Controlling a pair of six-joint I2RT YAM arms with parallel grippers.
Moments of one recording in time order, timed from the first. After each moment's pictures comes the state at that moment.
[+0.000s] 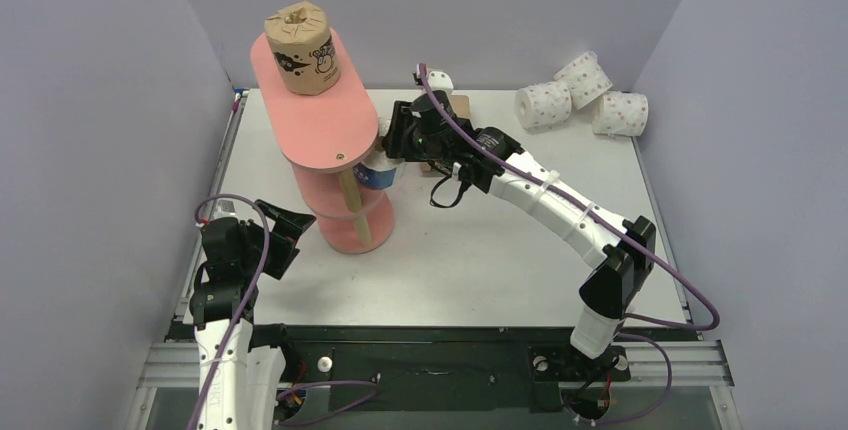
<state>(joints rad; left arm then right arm) 0.17 0.54 0.58 -0.65 0.31 -0.98 0.84 1.73 1.79 -0.56 0.21 0.61</state>
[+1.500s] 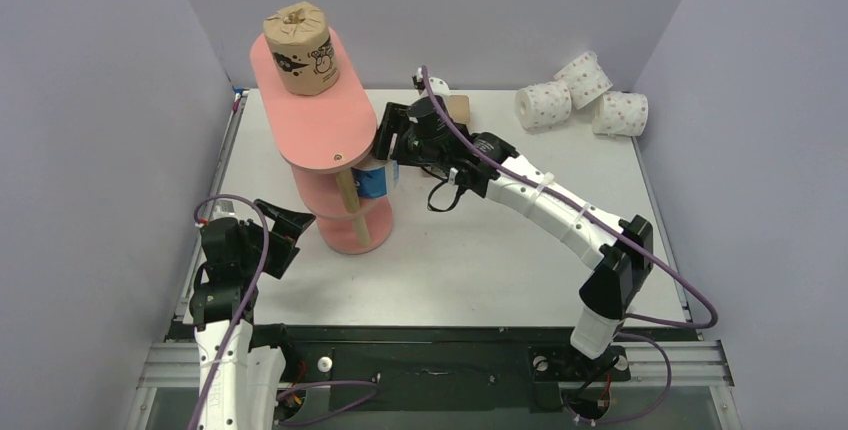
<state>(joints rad) 0.17 0.53 0.58 -0.65 0.31 -0.99 0.86 1.74 1.76 -0.51 0.17 0.72</state>
